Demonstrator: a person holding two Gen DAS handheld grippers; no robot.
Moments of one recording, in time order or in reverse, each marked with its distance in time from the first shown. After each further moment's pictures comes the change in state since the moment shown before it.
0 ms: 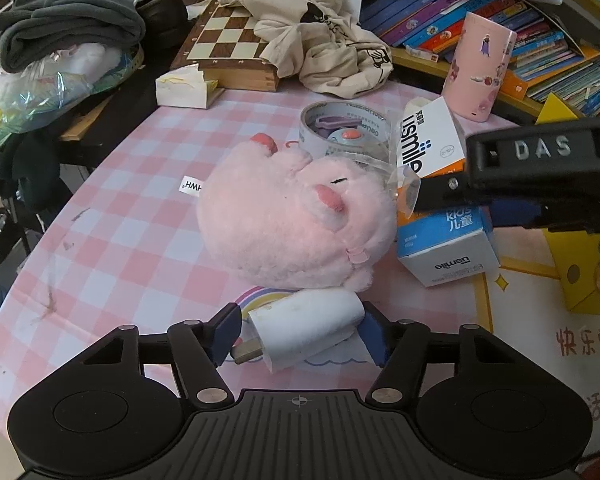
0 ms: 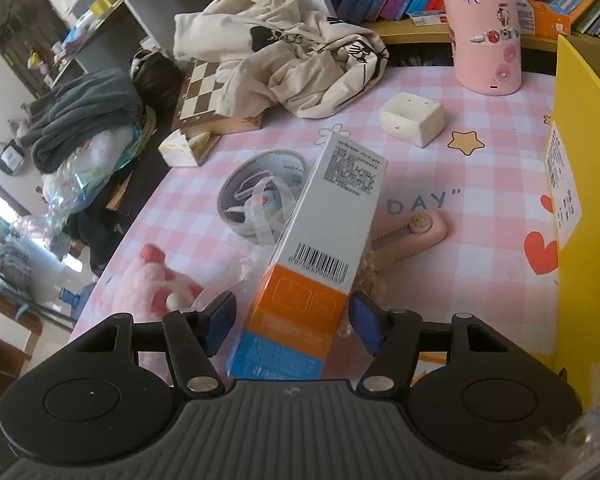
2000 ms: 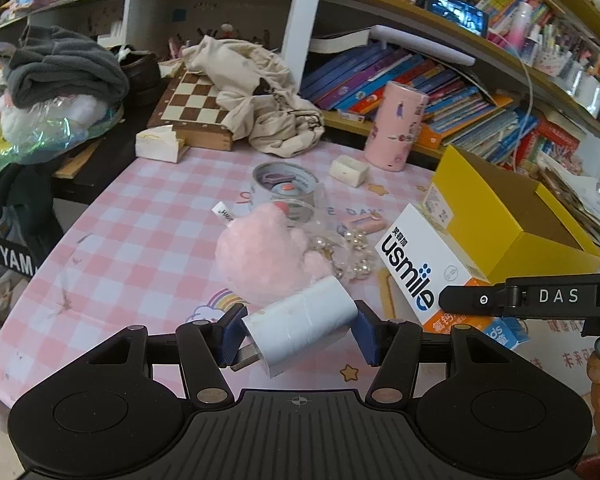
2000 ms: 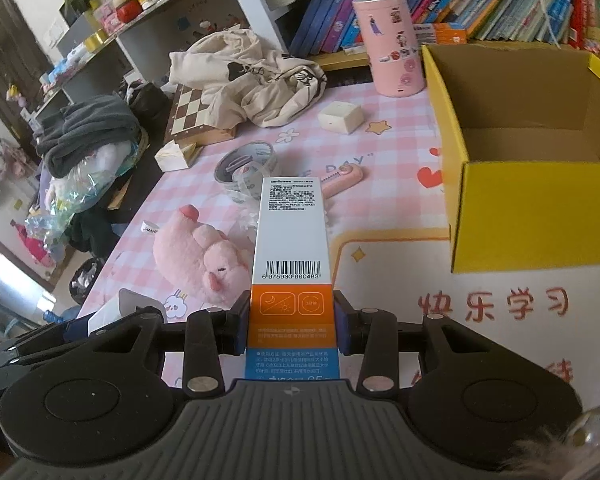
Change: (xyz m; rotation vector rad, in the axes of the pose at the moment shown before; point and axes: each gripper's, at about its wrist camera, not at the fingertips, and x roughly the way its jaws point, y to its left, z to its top) left arm -0.095 0.014 -0.033 0.030 -0.177 -0.210; right arm -0.119 0.020 -0.098 0.071 -0.125 -0.125
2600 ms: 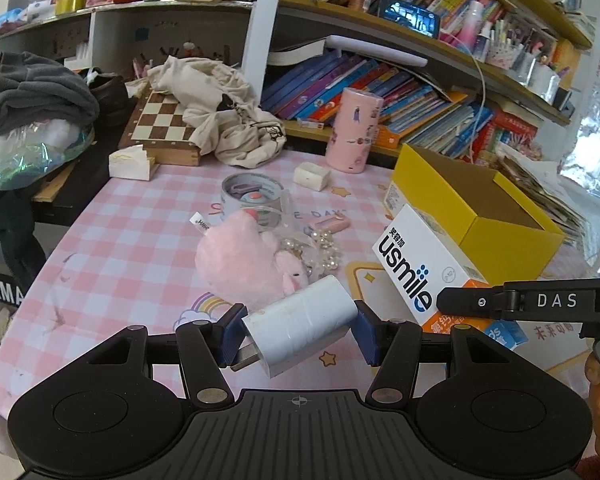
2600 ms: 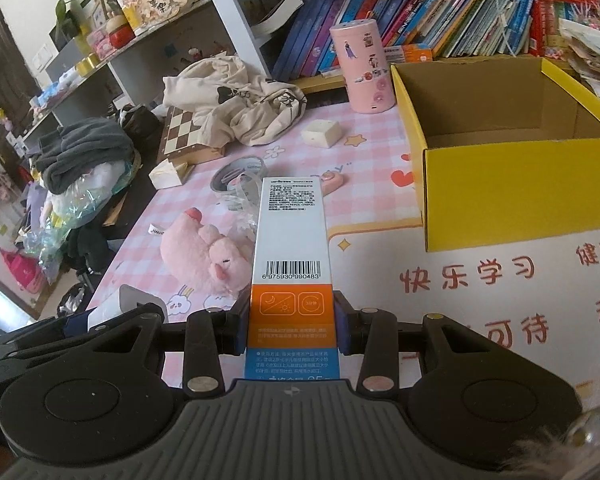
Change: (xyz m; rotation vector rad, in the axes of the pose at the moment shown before) left arm -0.025 0.003 -0.008 0.080 -0.025 -0.095; right arm -0.040 0.019 -0.033 0.035 -0.092 -0.067
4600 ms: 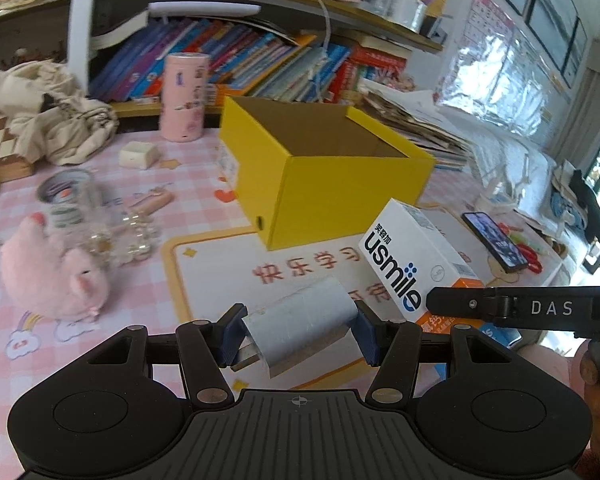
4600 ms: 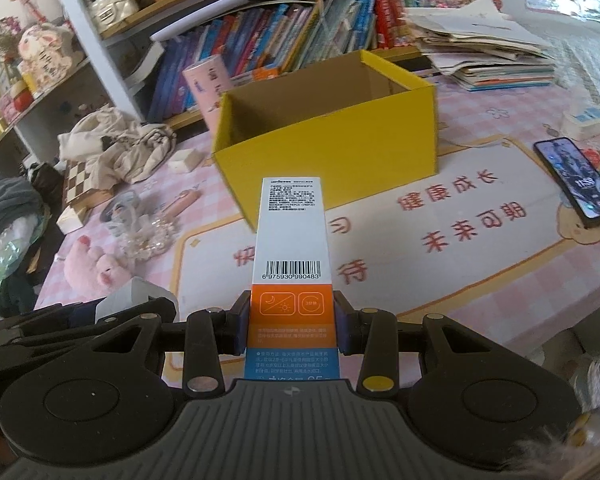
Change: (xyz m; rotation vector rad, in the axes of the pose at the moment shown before) left arm 0.037 -0.115 -0.011 0.224 0.109 -0.313; right arm -0.091 -0.088 -0.050 0.200 -0.097 -0.255
